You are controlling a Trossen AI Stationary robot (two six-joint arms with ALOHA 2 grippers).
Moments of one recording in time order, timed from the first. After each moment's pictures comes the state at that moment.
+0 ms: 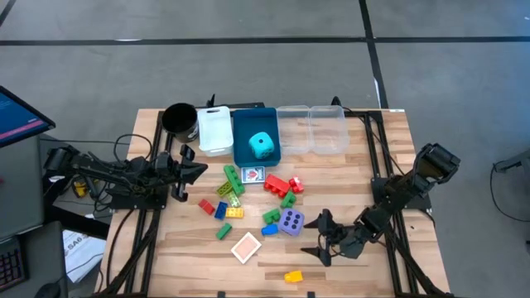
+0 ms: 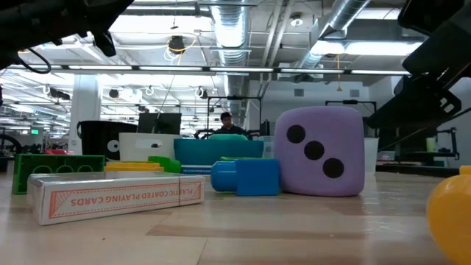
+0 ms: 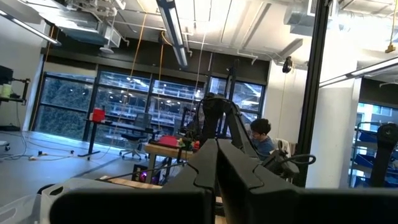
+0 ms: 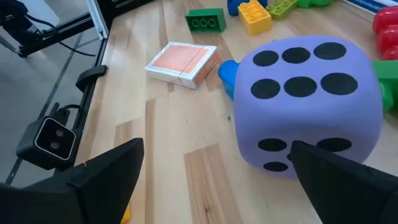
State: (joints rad) left arm -0.13 0.57 0.04 0.99 -0.21 -0.09; right arm 0.77 1.59 0.57 0.40 0.65 0.80
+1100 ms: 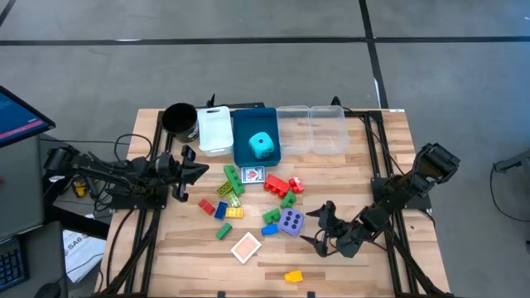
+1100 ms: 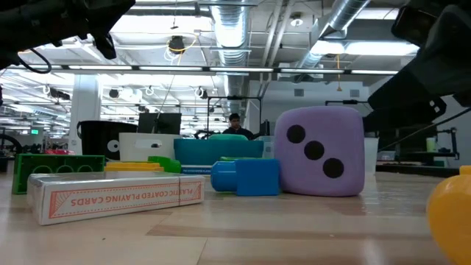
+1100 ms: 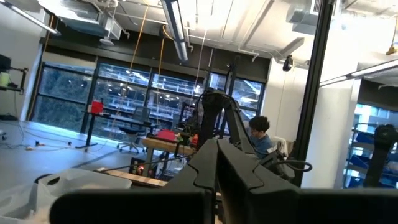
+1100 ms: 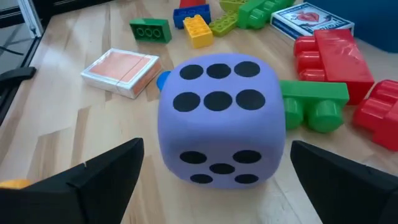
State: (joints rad) left arm -0.13 0.57 0.04 0.96 -0.22 -0.14; right arm 0.74 1.59 0.57 0.27 0.81 0.78
